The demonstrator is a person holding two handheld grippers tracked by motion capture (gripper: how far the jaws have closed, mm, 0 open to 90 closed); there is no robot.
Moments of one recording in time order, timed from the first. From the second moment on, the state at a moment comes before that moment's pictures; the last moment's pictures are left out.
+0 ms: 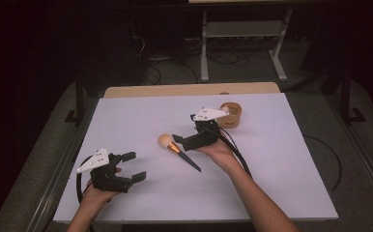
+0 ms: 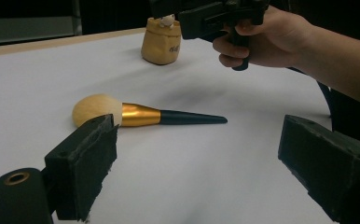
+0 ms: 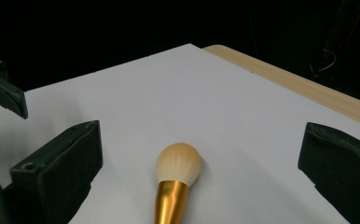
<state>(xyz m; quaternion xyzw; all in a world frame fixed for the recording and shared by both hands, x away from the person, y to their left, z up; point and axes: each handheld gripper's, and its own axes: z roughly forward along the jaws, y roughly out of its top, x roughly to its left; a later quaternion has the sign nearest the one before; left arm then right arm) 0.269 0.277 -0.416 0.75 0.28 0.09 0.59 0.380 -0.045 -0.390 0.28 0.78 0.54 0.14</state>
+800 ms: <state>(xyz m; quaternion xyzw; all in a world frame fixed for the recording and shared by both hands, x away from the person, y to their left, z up) 0.270 0.278 -0.416 0.75 0.28 0.09 0.59 0.393 -0.015 -0.393 0.28 0.84 0.45 0.12</state>
